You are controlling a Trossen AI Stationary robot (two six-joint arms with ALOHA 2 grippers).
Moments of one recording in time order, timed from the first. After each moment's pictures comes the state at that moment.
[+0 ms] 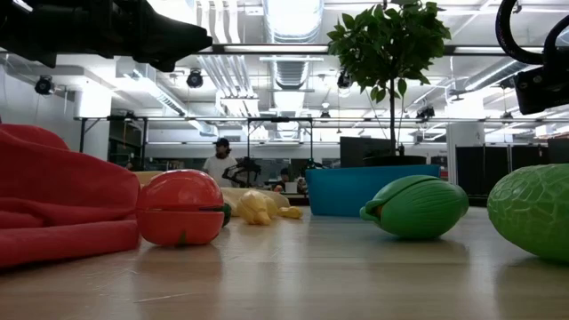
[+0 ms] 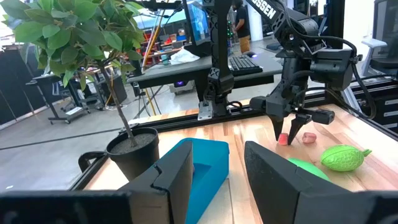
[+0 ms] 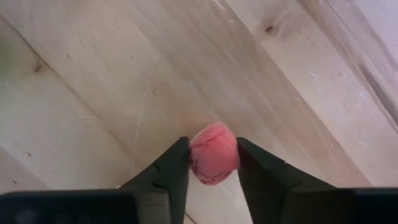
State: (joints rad) left arm -0.09 0.90 0.32 0.62 -0.14 0.20; right arm 0.76 1.73 0.95 -0.85 0.23 1.49
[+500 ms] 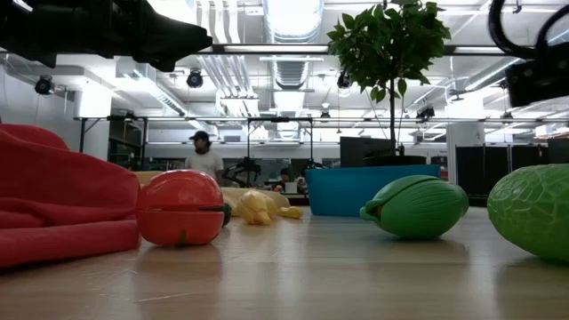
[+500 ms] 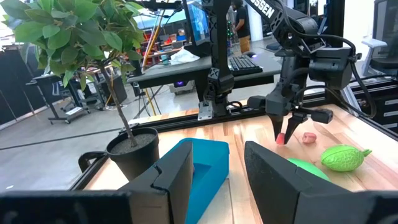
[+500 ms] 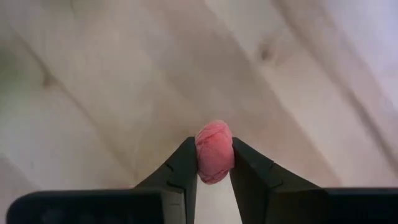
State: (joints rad) left arm -0.09 0.90 0.32 0.62 -0.14 0.20; right arm 0.74 1.72 0.95 -0.86 0.29 1.42
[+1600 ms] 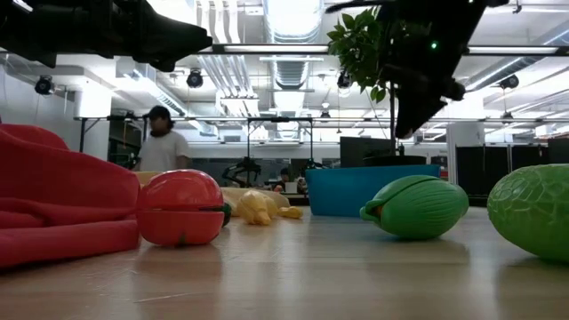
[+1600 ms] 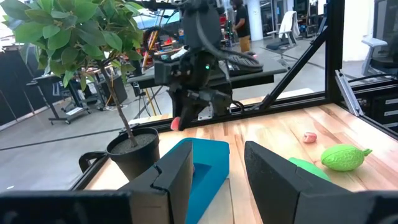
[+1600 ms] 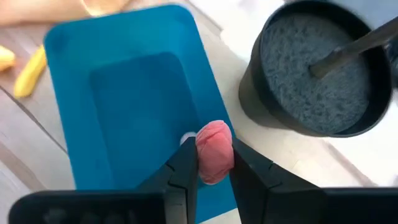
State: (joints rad) left arm -0.09 0.90 0.32 0.62 -0.14 0.20; right arm 0.01 1.38 0.97 -0.83 0.48 0.69
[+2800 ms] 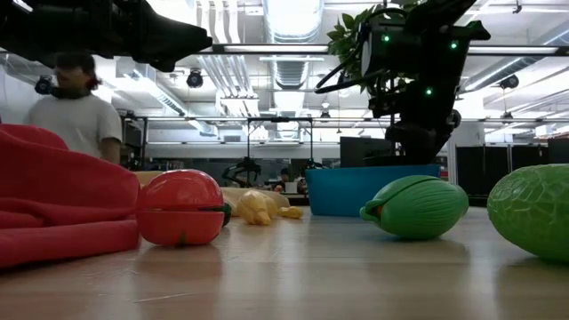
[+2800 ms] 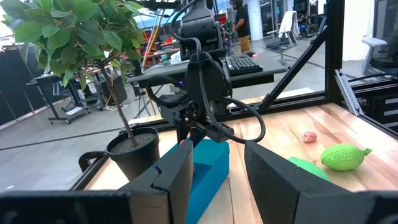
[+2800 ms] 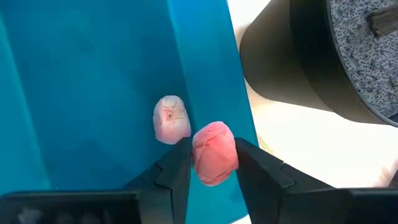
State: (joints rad) left arm -0.09 0.90 0.31 0.62 -0.14 0.20; right arm -0.02 1.58 0.95 -0.84 0.47 0.63
